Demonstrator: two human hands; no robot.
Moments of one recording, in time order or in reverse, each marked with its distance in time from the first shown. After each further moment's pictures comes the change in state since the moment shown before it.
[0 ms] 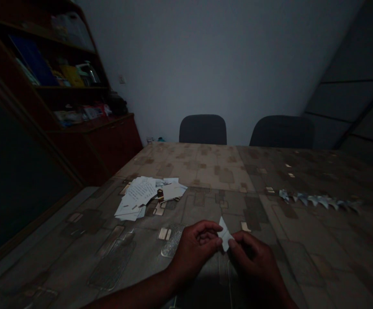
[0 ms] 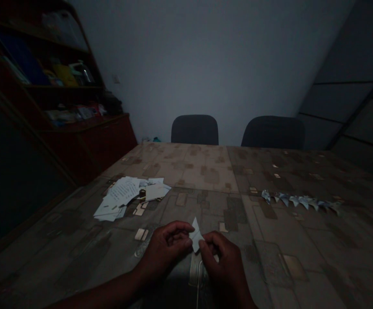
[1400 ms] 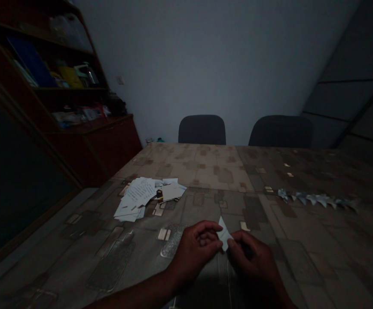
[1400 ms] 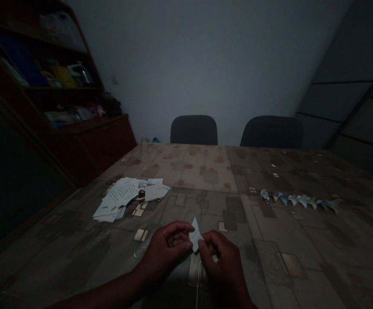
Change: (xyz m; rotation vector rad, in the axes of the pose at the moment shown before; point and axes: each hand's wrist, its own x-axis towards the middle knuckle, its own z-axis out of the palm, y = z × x) left_hand 0.001 -0.001 0.002 0.015 -0.020 0.002; right_hand 0.000 -0.001 -0.002 -0.148 -0.008 -0.071
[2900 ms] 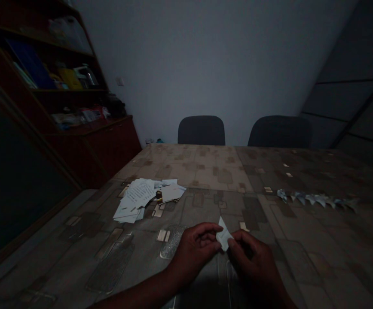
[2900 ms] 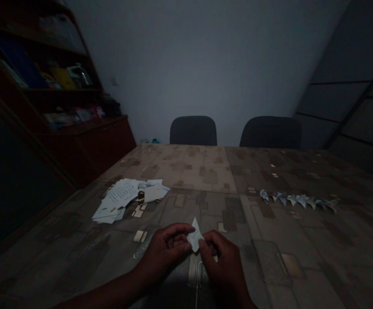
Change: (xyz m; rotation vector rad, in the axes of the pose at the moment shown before) left_hand 0.002 -0.012 -0.006 -0.070 -0.074 0.013; right_hand -0.001 0.005 0.002 0.123 -0.024 0.085
